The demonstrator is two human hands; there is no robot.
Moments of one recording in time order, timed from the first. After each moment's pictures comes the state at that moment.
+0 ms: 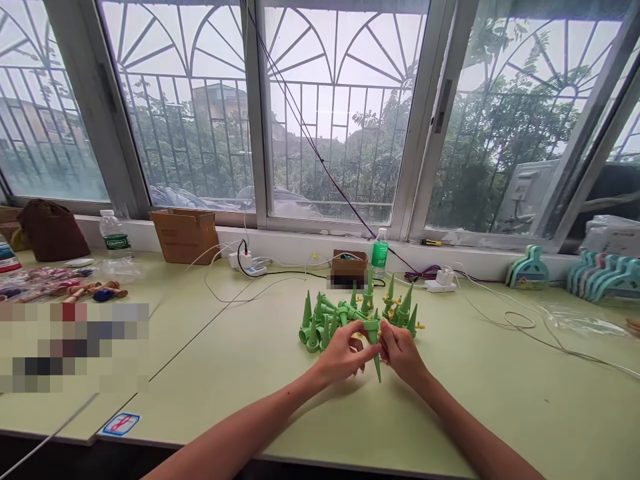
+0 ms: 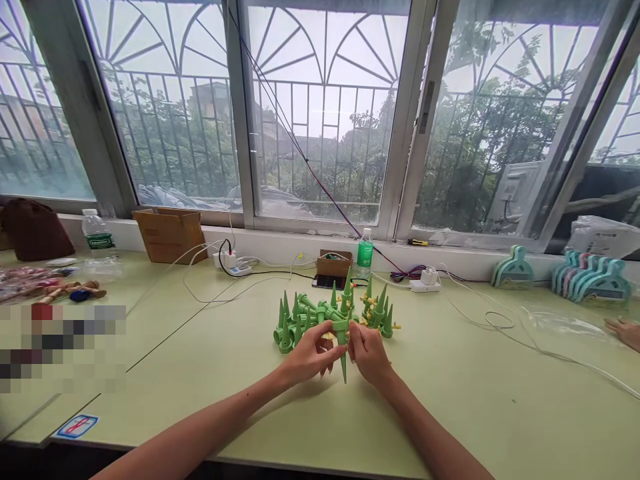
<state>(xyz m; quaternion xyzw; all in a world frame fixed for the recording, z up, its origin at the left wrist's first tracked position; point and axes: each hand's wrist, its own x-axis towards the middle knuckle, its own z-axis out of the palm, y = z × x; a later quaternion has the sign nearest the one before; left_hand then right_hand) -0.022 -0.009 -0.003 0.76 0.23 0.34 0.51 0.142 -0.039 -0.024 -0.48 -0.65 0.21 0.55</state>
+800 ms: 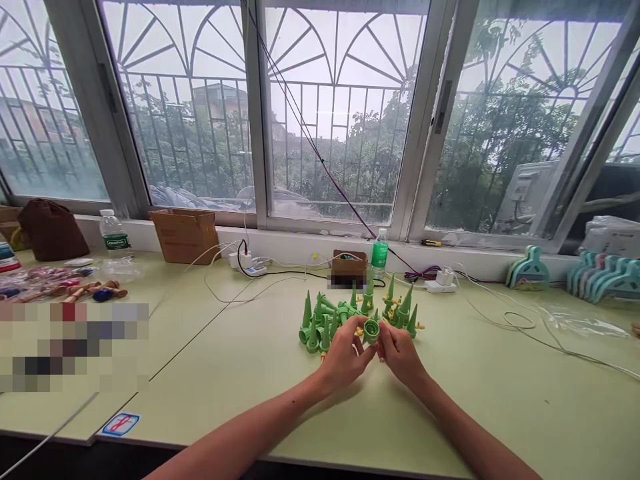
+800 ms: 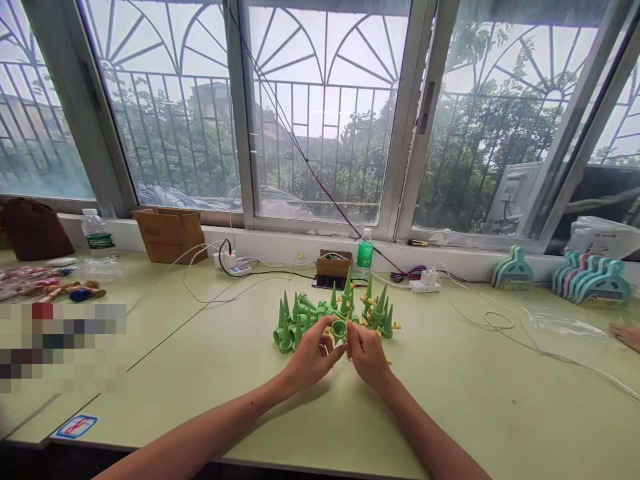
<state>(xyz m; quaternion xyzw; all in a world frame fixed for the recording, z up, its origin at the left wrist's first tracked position) -0.015 -0.015 -0.003 0.79 0.28 0.41 0.35 0.137 -0.042 -0.020 -0.49 -0.66 0.17 0.54</state>
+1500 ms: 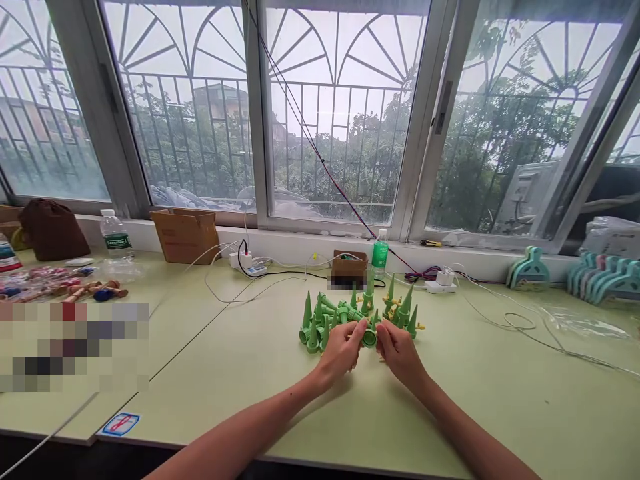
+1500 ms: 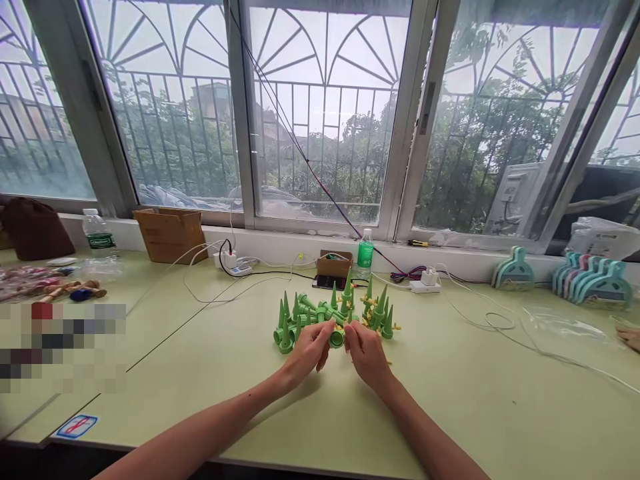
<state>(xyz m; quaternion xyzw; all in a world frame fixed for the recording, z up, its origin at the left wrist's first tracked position) -0.014 -0.012 0.003 0.70 0.31 0.41 0.50 0.140 -0.043 -0.020 -0.49 -0.68 0.14 0.53</state>
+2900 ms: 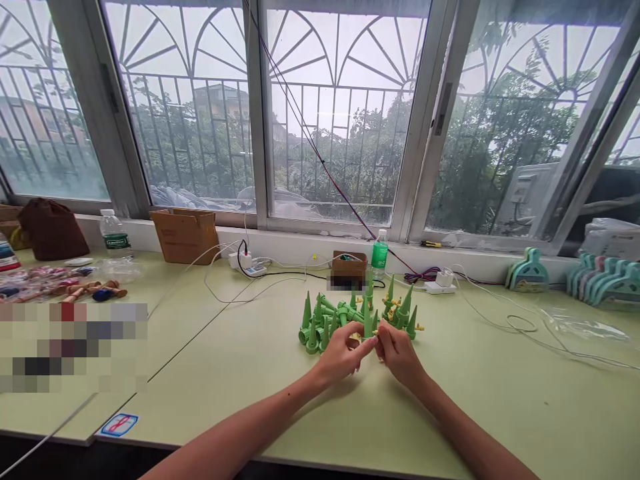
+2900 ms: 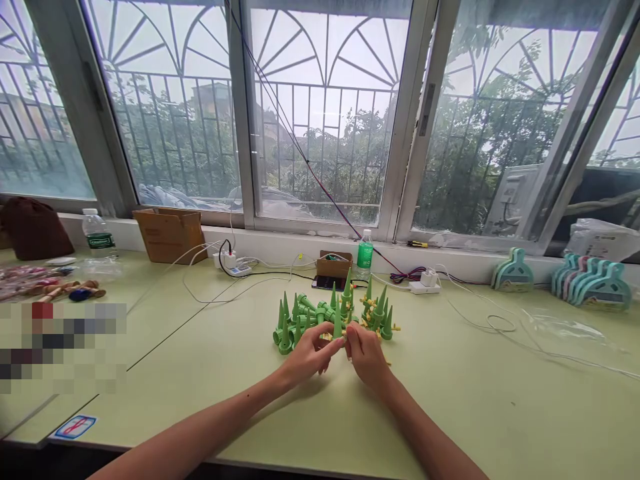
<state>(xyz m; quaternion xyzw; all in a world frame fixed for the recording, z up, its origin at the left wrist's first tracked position) -0.018 -0.010 0.000 0.74 0.27 0.37 0.49 0.140 -0.042 -0.020 -0.48 -0.68 0.18 0.53</state>
